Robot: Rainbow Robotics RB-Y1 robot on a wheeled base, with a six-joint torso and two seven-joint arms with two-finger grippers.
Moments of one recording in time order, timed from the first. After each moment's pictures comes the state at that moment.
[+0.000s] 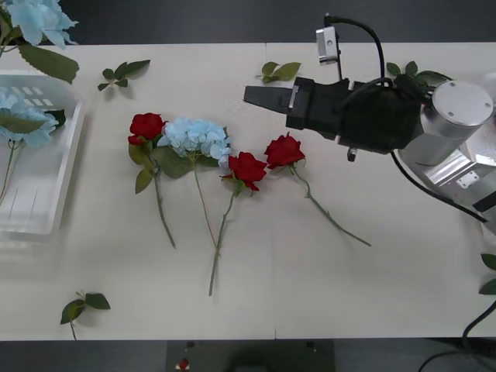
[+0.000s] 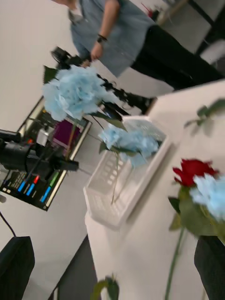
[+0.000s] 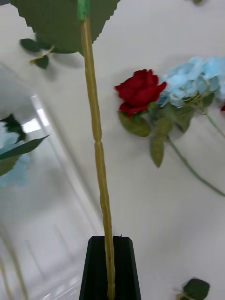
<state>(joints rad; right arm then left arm) -0.61 -0.68 0.45 -1.52 -2.17 0.76 2.14 -0.23 0.93 0.46 -1.63 1.31 1.50 -2.14</state>
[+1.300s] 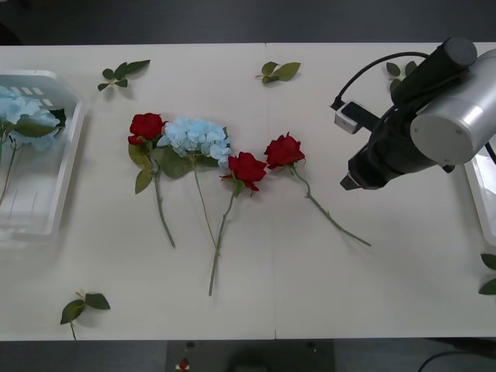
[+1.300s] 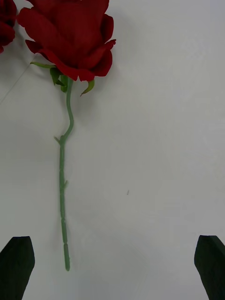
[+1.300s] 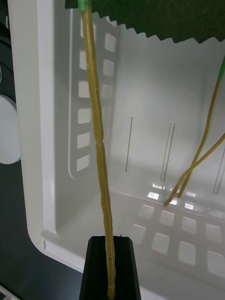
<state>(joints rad) -0.63 -0.80 0.46 -1.87 -0.79 1.51 1.58 -0.25 0.99 0.15 -1.48 0.55 1.42 -1.54</state>
